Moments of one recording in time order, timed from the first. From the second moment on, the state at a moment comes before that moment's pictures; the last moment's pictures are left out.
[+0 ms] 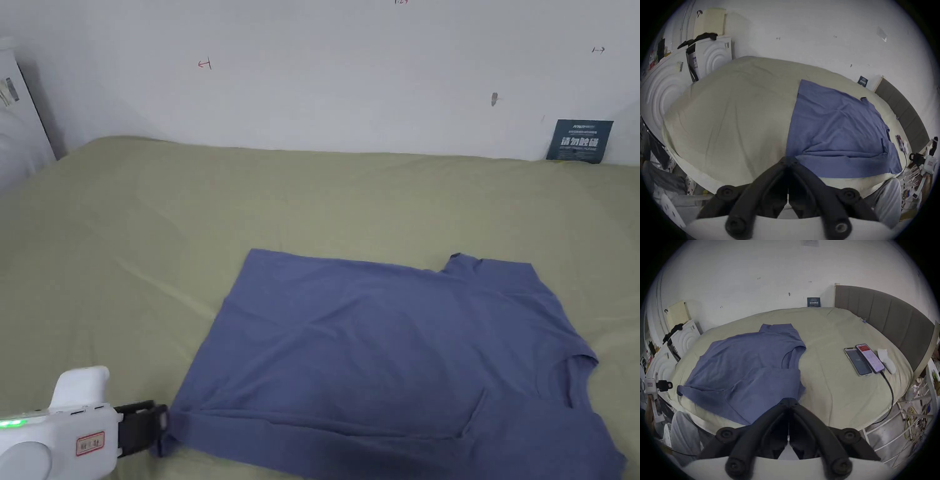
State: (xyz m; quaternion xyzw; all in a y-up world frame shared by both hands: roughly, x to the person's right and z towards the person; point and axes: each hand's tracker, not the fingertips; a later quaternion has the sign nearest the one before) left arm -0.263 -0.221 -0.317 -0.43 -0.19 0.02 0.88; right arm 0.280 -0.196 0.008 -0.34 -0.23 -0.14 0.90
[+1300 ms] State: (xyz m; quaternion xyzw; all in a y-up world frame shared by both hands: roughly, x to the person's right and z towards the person) left arm -0.209 -0.194 -0.354 -0.45 -0.22 -0.06 0.86; right arm 0.314 -0.194 -0.041 -0.38 -0.17 -0.17 0.89
